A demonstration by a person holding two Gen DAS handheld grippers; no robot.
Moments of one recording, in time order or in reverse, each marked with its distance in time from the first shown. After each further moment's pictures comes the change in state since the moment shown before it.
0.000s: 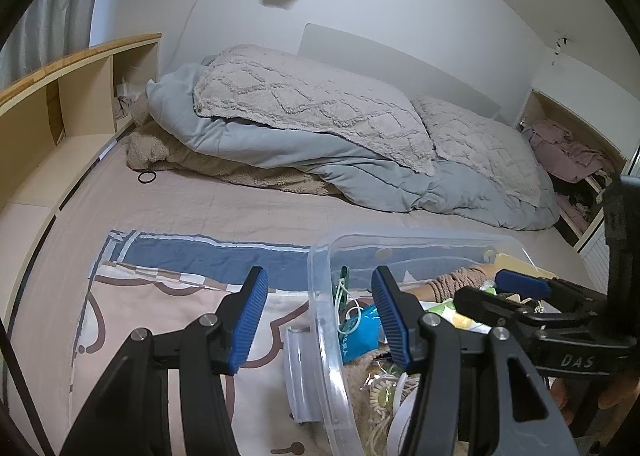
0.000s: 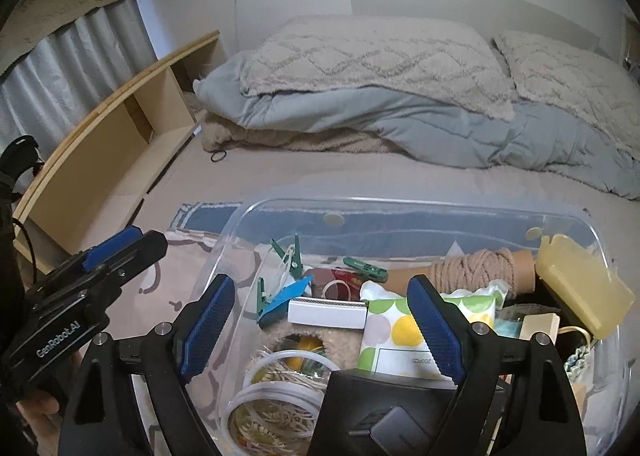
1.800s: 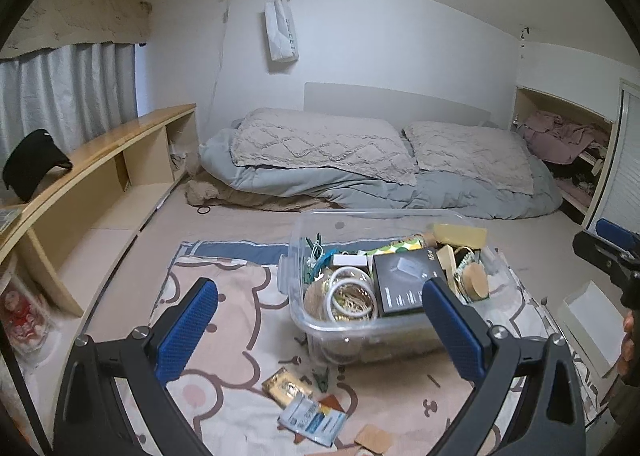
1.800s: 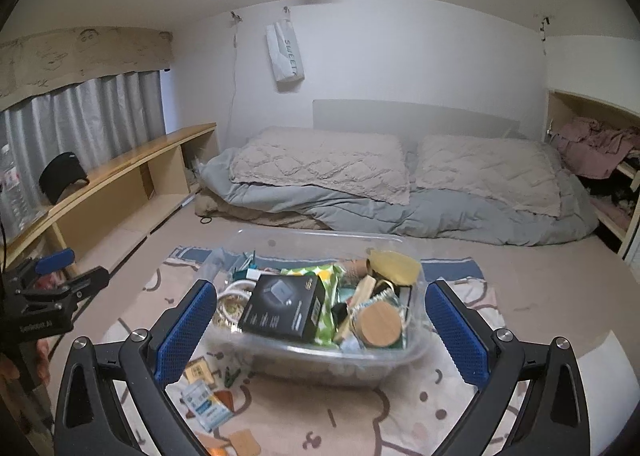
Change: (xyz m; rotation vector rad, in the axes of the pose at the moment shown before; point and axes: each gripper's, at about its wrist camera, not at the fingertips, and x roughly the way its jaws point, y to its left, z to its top) left arm -0.227 -0.118 -0.103 0.108 -0.177 0.179; right arm -0.263 -0.042 -0.133 -0.083 -0.377 -0.150
